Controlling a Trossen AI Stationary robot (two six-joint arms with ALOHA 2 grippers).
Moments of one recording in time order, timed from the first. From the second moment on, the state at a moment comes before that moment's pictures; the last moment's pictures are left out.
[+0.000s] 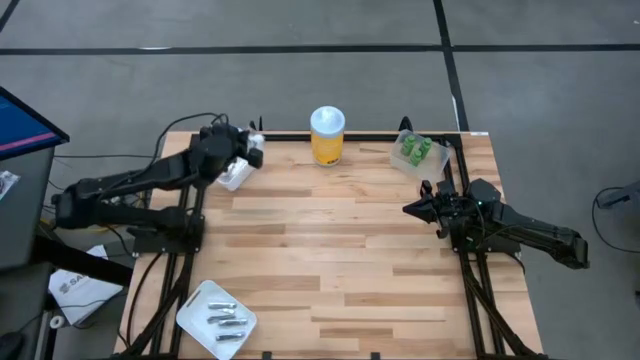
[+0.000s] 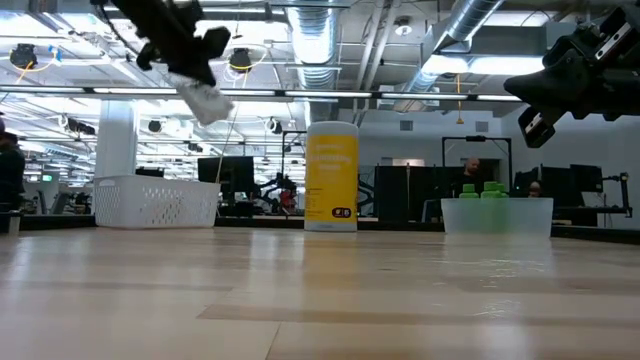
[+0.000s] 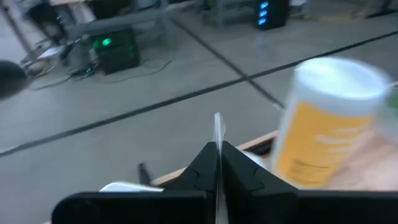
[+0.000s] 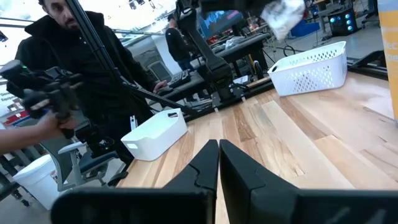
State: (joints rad) left arm 0.35 0.96 0.82 -0.31 -0.78 -0.29; right arm -0.37 0.05 0.01 0.07 -0.44 0.43
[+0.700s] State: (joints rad) left arm 0.77 0.98 0.56 -0.26 -0.54 -0.40; right arm -0.37 0.04 0.01 0.07 -0.44 0.43
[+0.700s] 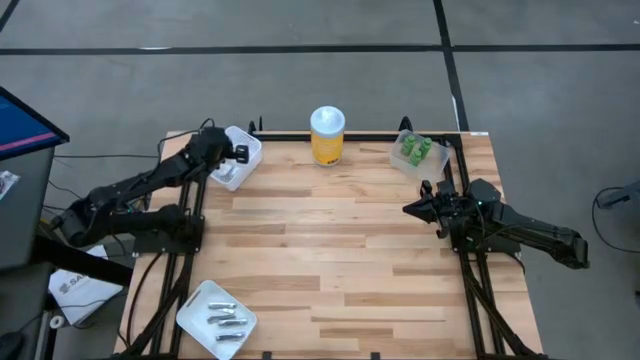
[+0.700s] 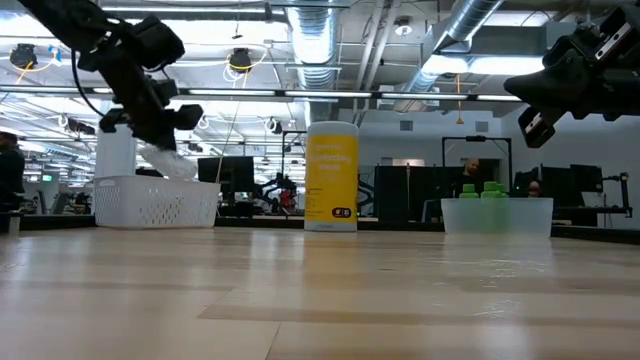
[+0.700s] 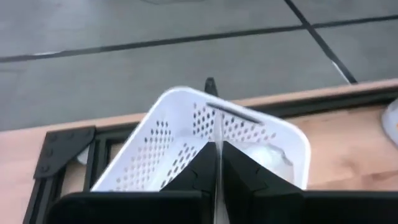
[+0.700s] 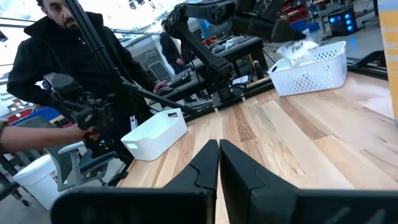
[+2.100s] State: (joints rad) left arm 0.14 0.65 0.55 -0.03 -0.31 -0.53; right arm -0.37 0.05 0.01 0.07 -0.44 0.43
